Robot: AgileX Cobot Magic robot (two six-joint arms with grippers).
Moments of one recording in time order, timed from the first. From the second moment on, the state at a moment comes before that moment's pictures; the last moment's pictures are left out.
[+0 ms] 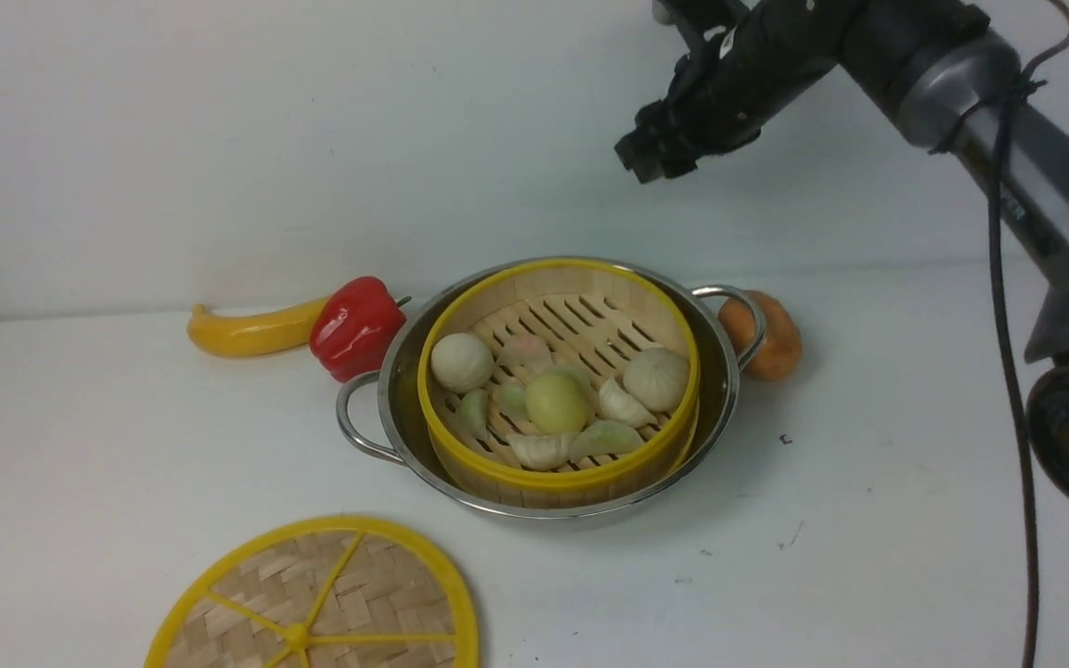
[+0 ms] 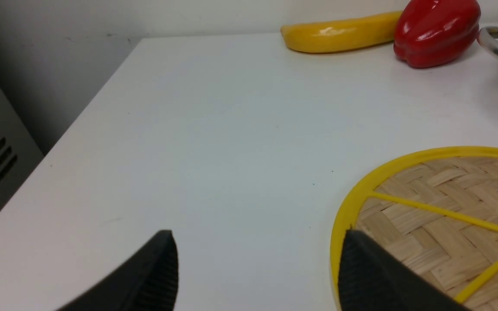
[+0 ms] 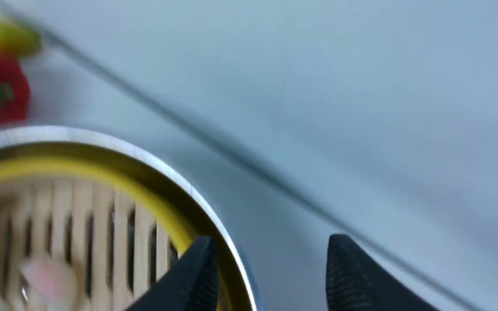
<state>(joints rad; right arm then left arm) 0.36 2.50 -2.73 0.16 1.24 -0.21 0.15 0.00 0.01 0.16 0.38 -0.11</state>
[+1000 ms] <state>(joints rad) 0.36 2.00 -2.88 0.29 1.24 -0.02 0.15 0.00 0.01 0.16 0.38 -0.11</state>
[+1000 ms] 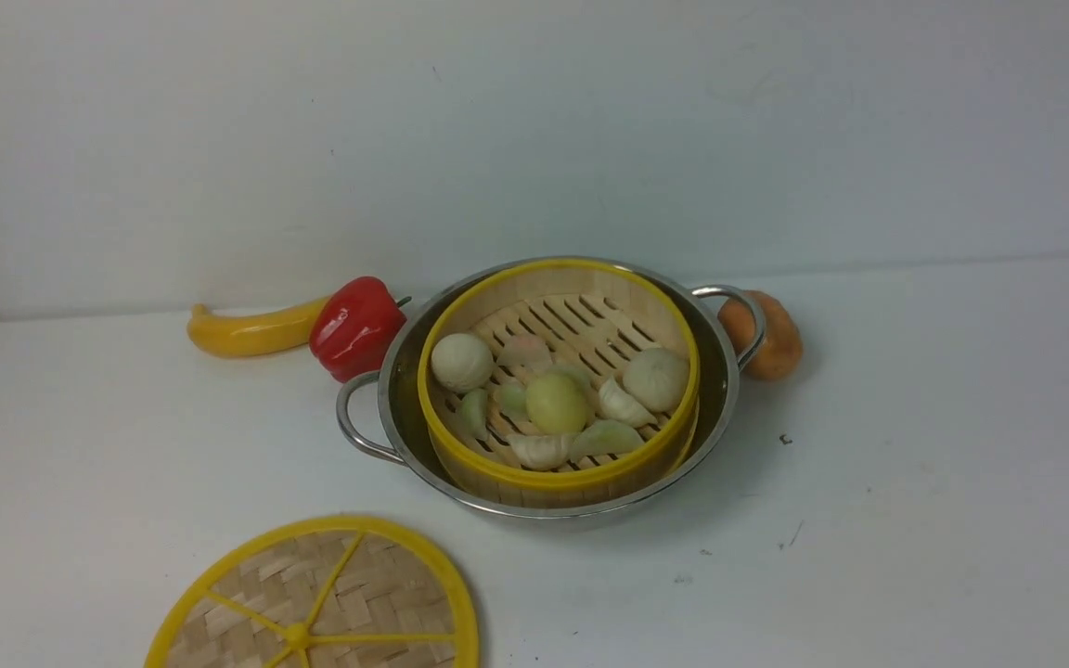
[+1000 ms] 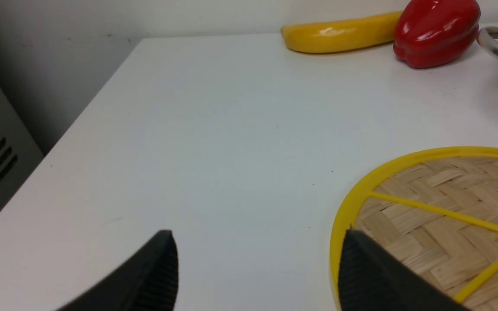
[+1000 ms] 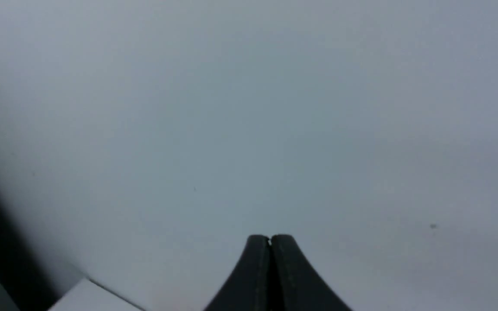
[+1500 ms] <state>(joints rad) 0.36 1.90 -2.88 0.40 1.23 0.02 0.15 0.00 0.01 0.16 0.38 -0.11</state>
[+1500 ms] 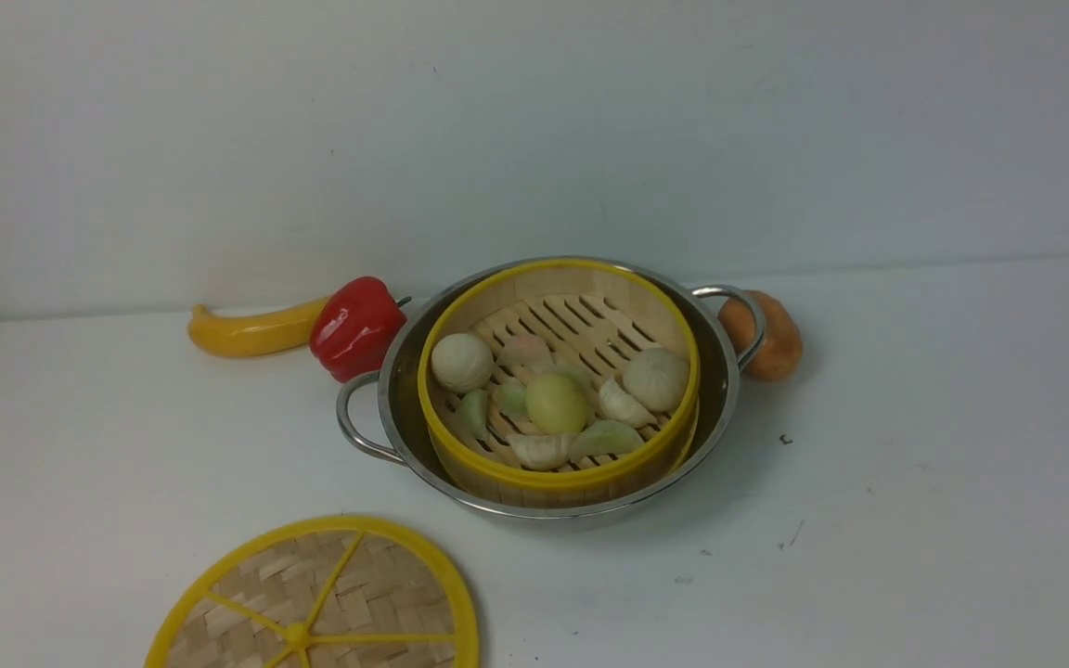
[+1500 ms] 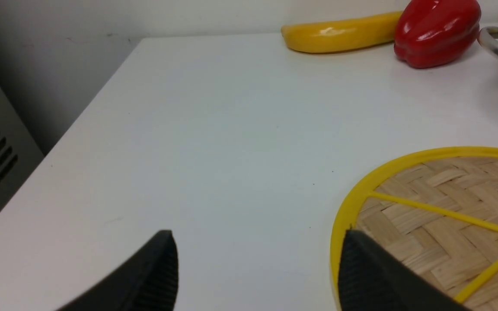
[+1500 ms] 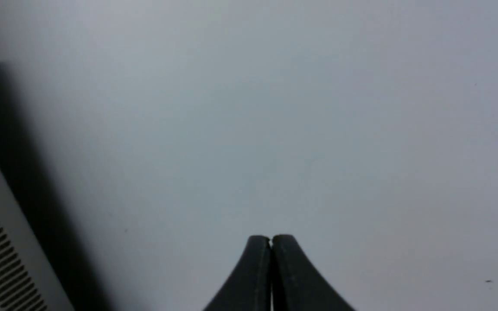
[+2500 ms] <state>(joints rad) 0.31 0.97 -1.01 -0.03 0.49 0.06 0.15 0.00 0.01 0.16 0.38 -0.11</state>
